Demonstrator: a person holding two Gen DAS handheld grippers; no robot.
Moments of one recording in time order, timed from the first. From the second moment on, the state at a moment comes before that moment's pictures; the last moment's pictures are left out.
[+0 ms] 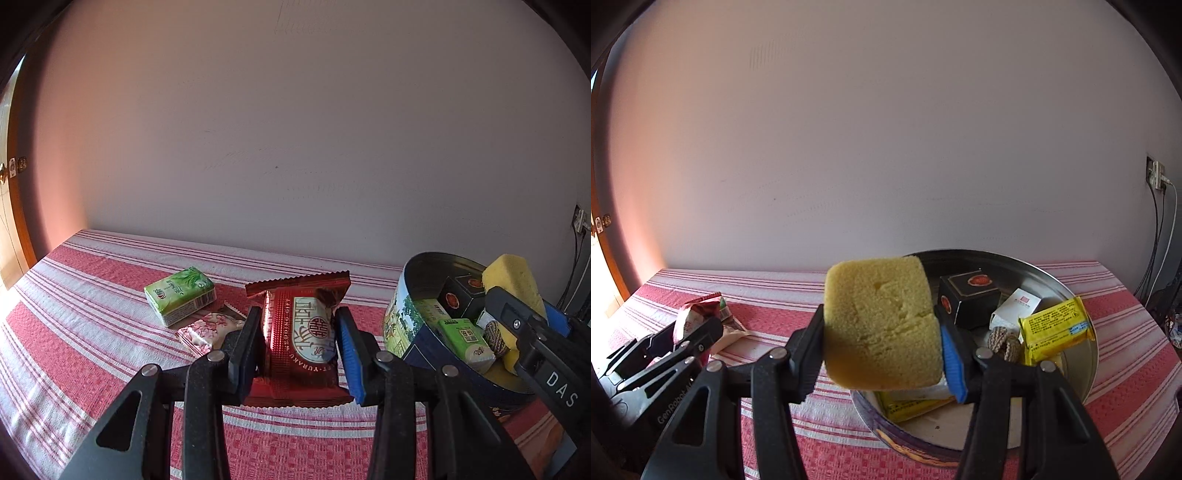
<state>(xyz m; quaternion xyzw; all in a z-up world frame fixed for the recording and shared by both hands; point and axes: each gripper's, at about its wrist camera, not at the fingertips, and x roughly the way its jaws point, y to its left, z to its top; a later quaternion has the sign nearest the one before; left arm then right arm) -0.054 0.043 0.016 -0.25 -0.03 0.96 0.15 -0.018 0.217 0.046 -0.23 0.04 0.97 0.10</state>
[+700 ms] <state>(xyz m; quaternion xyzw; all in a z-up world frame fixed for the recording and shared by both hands) -0.046 0.150 0.026 -0.23 0.00 0.95 0.22 -0.013 0.306 0.052 -0.22 0.05 0.95 0.19</state>
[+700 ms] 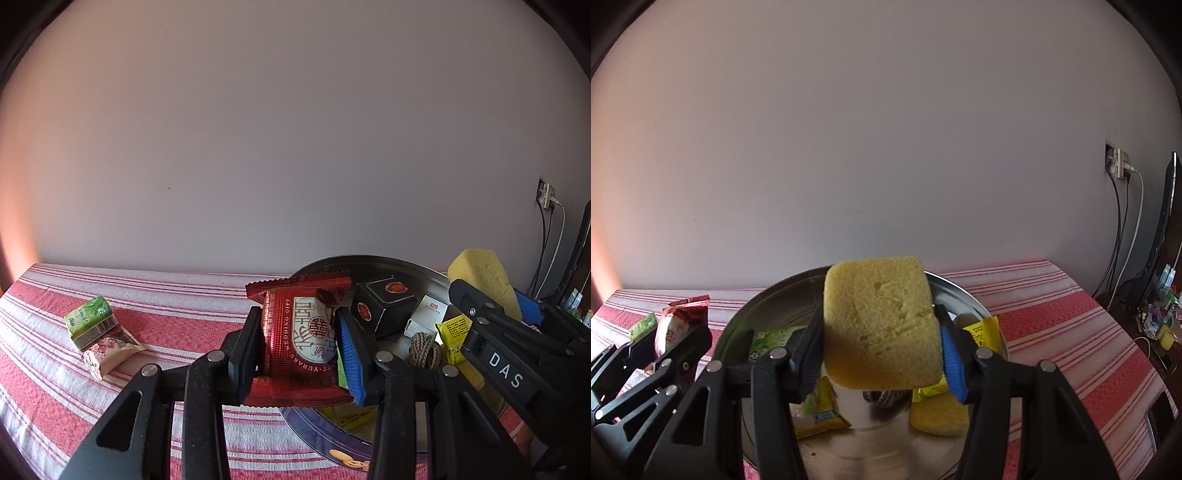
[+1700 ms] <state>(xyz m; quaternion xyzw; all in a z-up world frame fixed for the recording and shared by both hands) -0.052 0.236 -0.006 -0.25 0.07 0.94 0.23 -0.049 0.380 0.019 -0.29 0.07 0.93 0.20</state>
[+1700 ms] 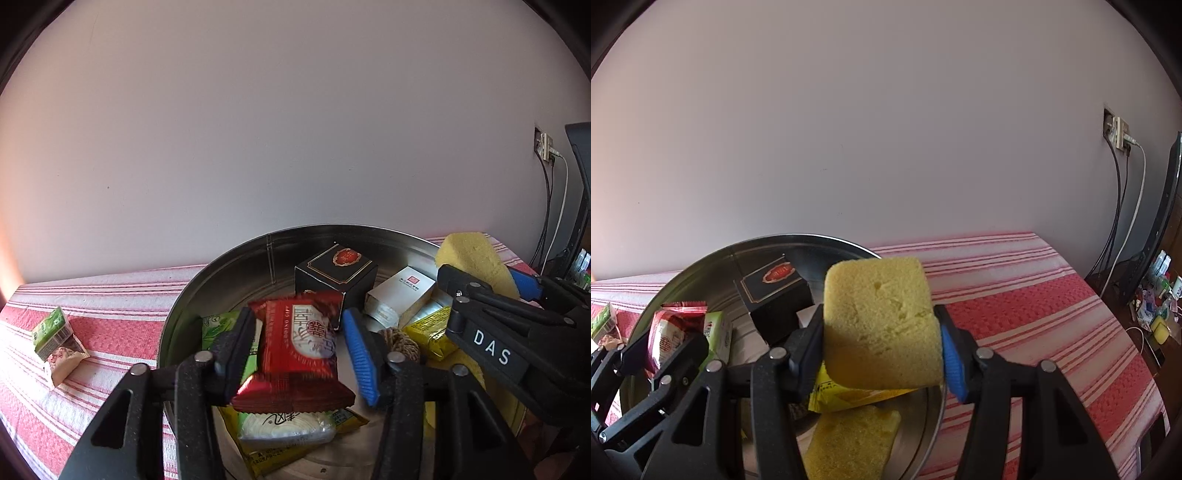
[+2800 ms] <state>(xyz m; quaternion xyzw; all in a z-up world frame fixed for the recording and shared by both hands) -0.054 0.148 -0.006 -0.23 0.03 0.97 0.11 0.000 0.329 0.035 -0.10 0.06 0.97 0.22</state>
